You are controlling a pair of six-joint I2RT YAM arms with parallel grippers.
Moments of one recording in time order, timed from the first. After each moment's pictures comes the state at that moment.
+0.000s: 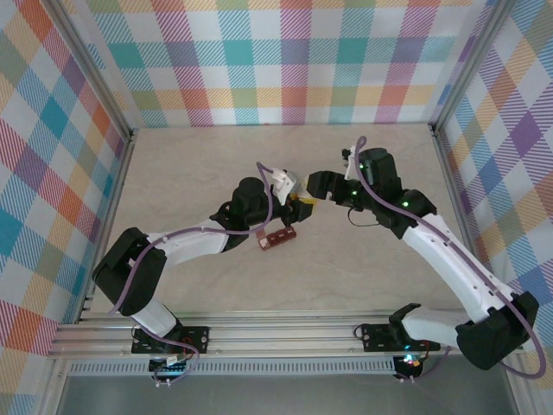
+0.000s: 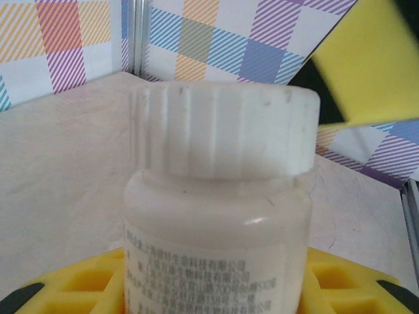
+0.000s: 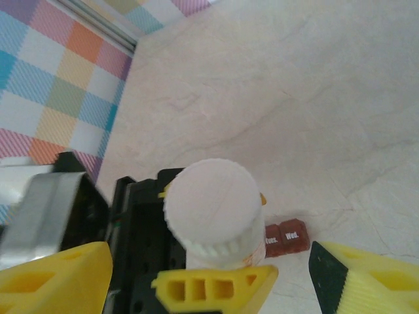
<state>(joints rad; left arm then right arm) -0.72 1.60 0.91 0.50 0.38 -0.11 0.52 1.16 1.17 -0.56 -0.25 0.63</state>
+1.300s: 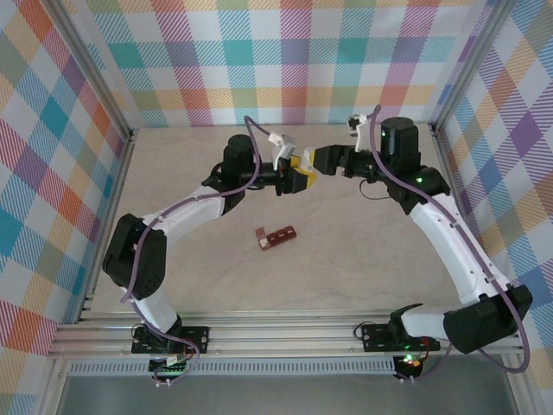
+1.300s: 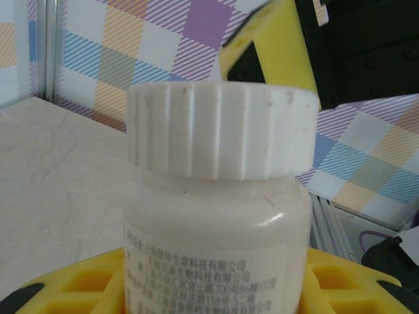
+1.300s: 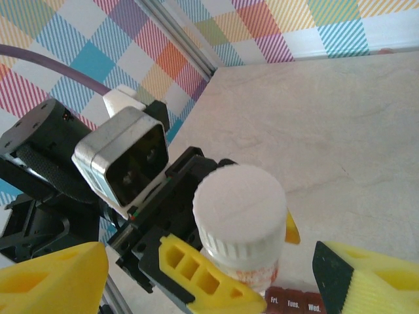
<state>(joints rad) -0.55 1.72 1.26 0.30 0.87 -0.20 0.35 1.29 1.38 -0.51 -0.58 0.41</state>
